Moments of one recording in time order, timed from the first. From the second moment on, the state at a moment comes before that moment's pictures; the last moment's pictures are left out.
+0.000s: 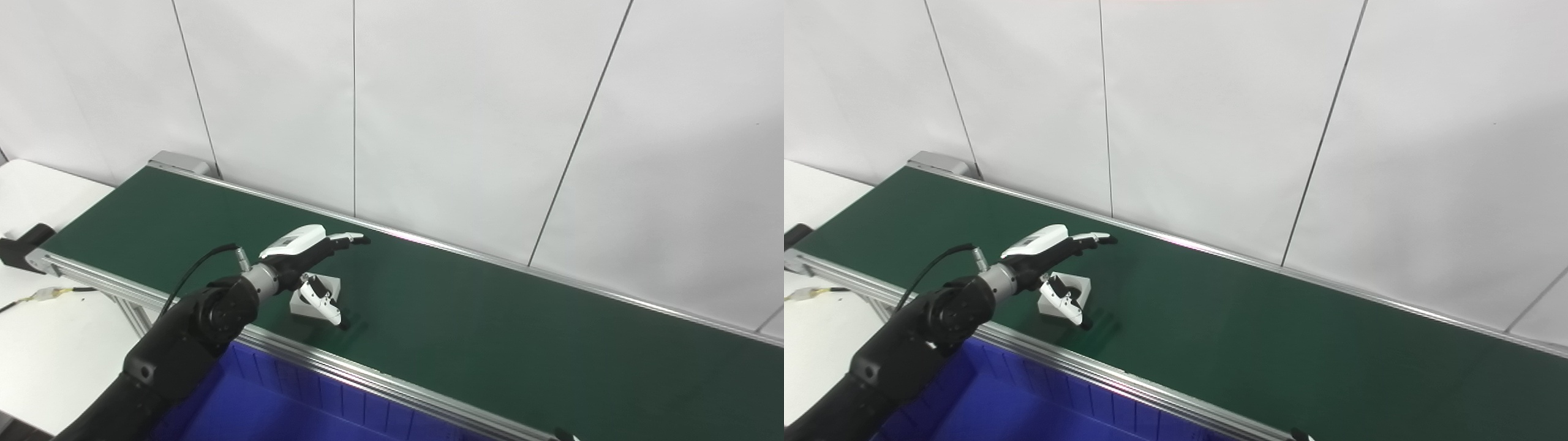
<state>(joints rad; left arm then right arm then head) -0.29 0.55 -0.15 0.13 0.50 0.01 -0.31 0.22 -0.21 0.19 -0.01 -0.17 -0.26 0.17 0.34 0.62</state>
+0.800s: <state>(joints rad) -0.32 0.54 -0.24 0.23 0.74 0.08 -0.27 0.22 -0.19 0.20 0.01 -0.17 -0.28 0.15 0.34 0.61</state>
